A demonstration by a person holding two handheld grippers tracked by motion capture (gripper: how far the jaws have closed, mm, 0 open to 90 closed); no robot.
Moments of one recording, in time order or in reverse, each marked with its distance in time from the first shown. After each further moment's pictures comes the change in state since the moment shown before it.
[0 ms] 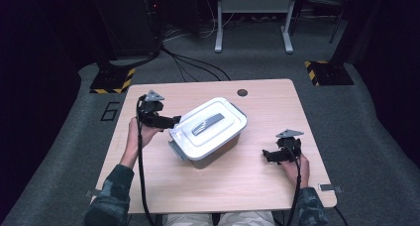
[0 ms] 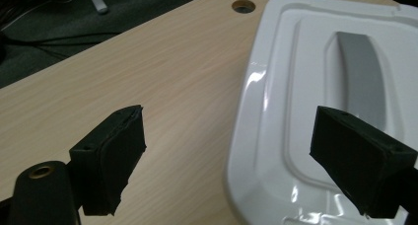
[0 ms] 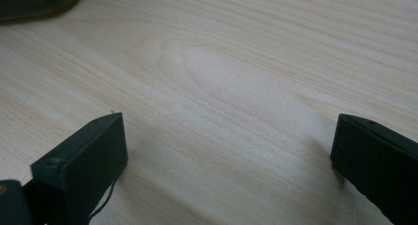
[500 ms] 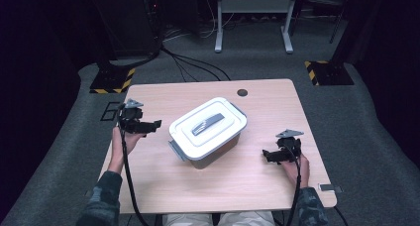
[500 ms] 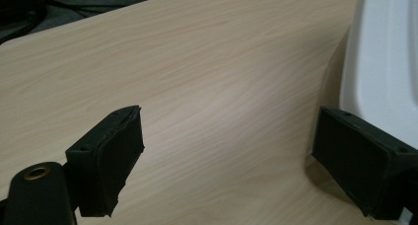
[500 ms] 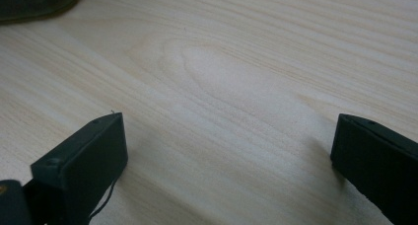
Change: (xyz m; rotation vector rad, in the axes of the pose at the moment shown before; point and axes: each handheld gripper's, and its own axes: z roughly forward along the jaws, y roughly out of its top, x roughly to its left) left arm 0.050 -0.057 -0.004 0.015 0.107 -0.164; right arm 0.000 0.000 0.000 0.000 0.000 0.000
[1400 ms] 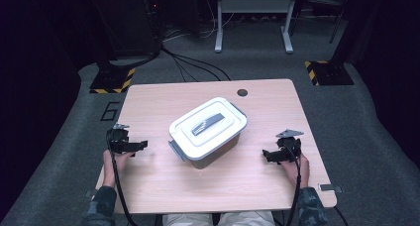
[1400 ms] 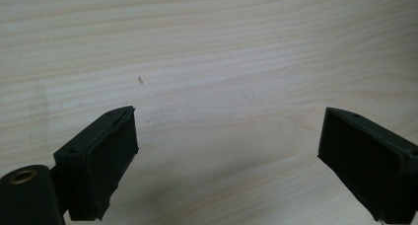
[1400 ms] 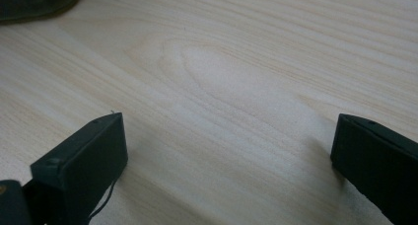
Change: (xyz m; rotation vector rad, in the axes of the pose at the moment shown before) left arm 0.048 -0.098 0.031 0.106 0.050 -0.181; right arm 0.000 0.000 0.000 0.001 -0.002 -0.001
